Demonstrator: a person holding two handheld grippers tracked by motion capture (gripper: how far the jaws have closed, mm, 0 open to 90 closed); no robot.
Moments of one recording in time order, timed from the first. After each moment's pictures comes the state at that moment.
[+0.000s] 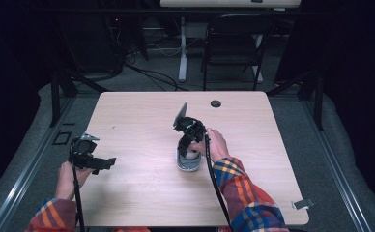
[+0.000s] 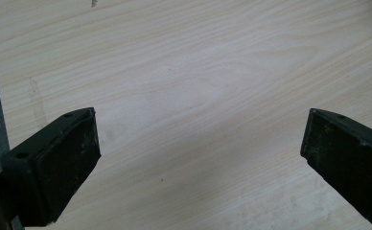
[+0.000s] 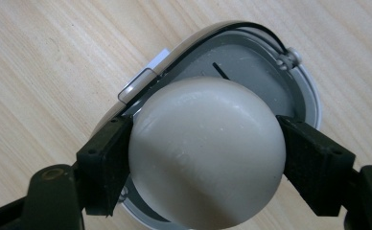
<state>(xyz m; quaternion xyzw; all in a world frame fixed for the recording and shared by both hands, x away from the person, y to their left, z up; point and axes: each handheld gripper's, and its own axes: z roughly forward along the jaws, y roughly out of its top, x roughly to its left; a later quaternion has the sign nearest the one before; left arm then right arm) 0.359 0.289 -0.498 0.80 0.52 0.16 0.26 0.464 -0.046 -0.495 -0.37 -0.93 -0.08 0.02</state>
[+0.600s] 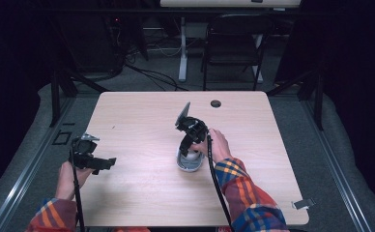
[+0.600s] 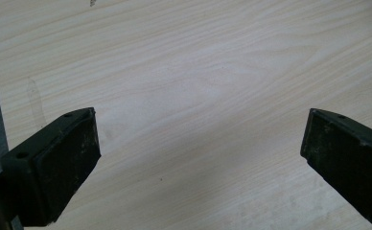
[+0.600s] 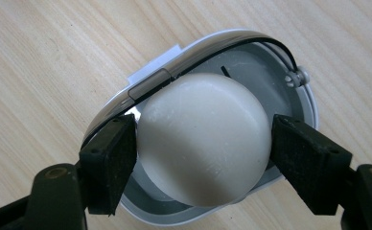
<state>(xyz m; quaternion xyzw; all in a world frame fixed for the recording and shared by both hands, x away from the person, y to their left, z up) 0.359 0.288 -0.499 0.80 0.52 0.15 0.25 0.463 -0.054 -0.494 -0.37 -0.92 -0.09 0.02</state>
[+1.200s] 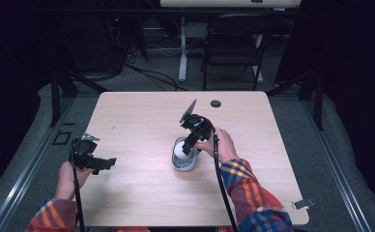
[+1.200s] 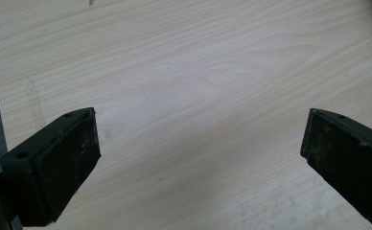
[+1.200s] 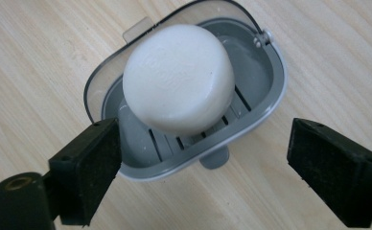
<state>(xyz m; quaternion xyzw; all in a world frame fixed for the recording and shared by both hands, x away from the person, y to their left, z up) 0.359 0.288 -0.499 0.80 0.52 0.15 0.26 0.455 -0.069 -0.475 -0.37 -0.92 -0.11 0.02</state>
